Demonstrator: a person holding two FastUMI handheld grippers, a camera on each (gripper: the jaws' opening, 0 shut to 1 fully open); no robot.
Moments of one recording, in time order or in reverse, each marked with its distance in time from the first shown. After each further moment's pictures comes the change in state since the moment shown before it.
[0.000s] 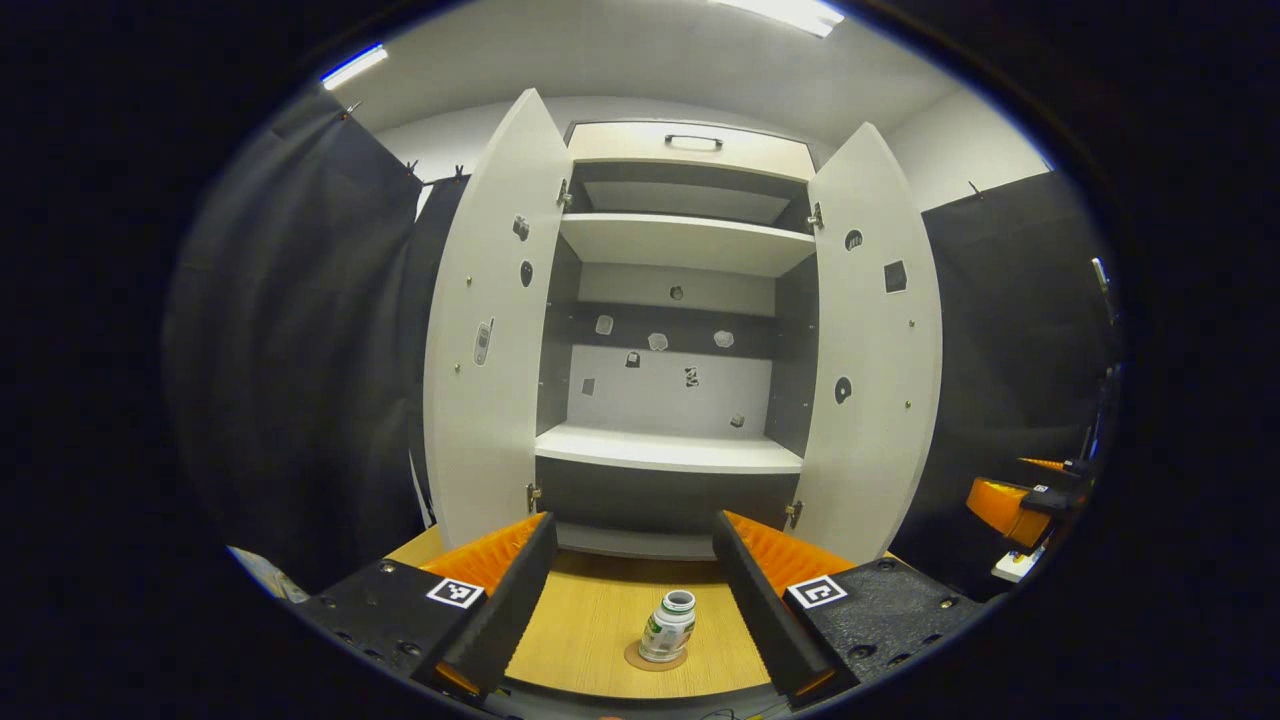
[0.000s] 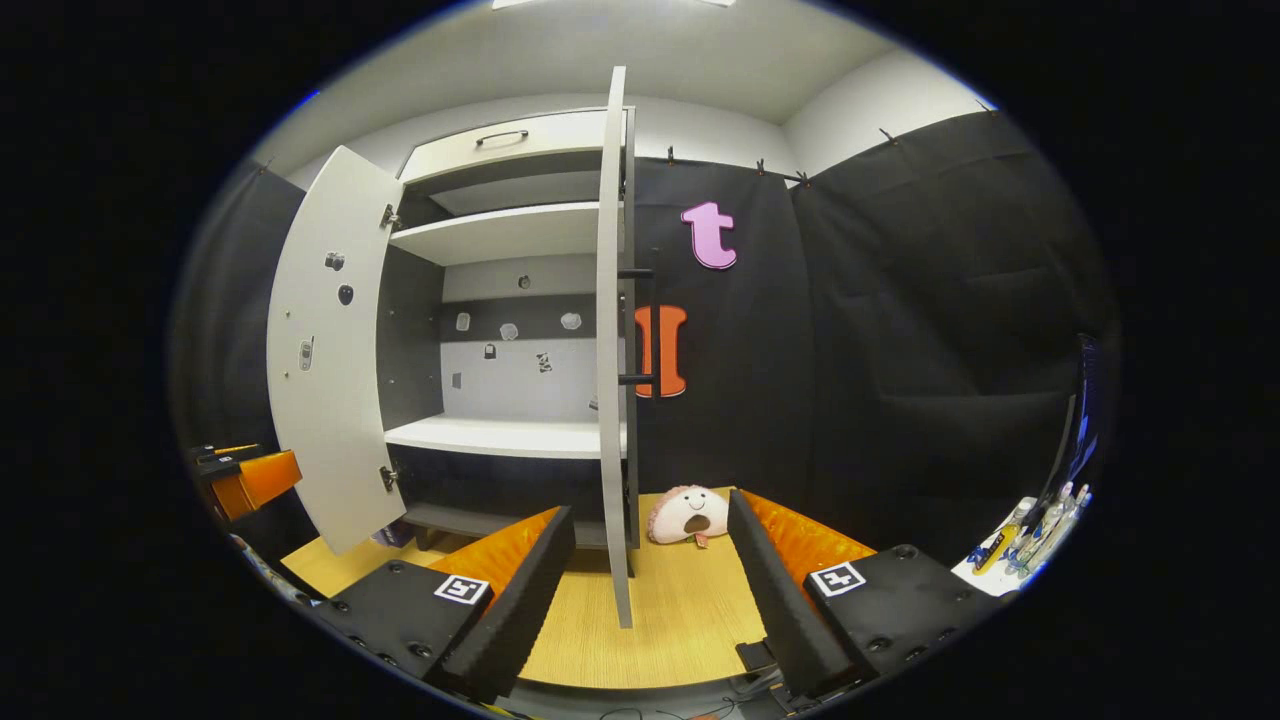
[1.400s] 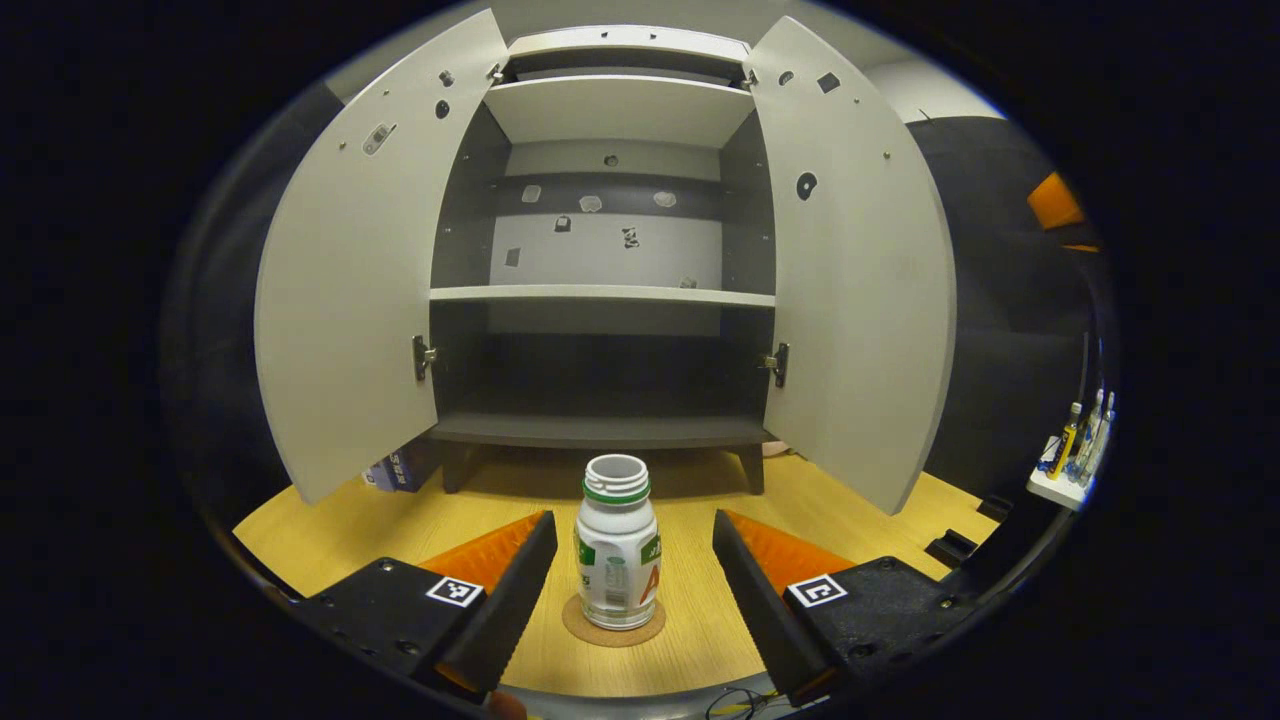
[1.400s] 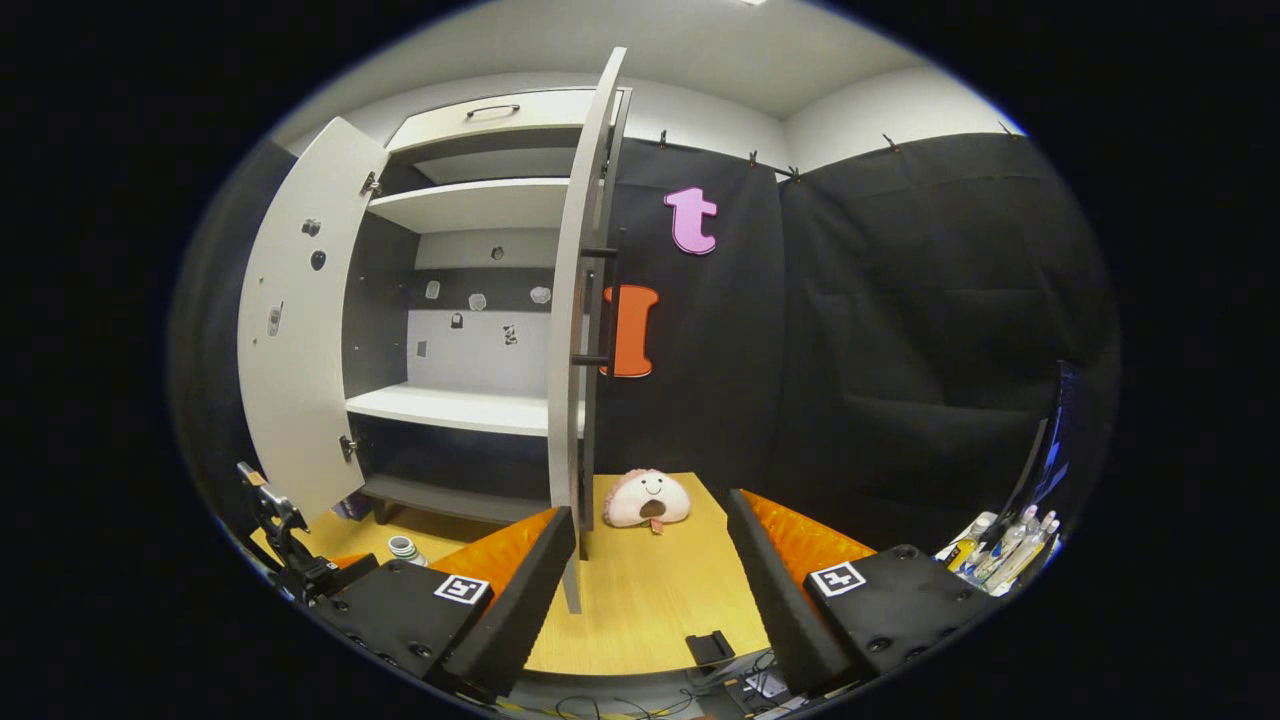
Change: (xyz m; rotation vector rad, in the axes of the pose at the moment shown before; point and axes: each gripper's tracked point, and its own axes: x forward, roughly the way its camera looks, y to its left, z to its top) left arm 0.087 -0.054 -0.250 0.042 0.196 -0.123; right arm -0.003 -0.037 -0.003 -0.093 0.062 -0.107
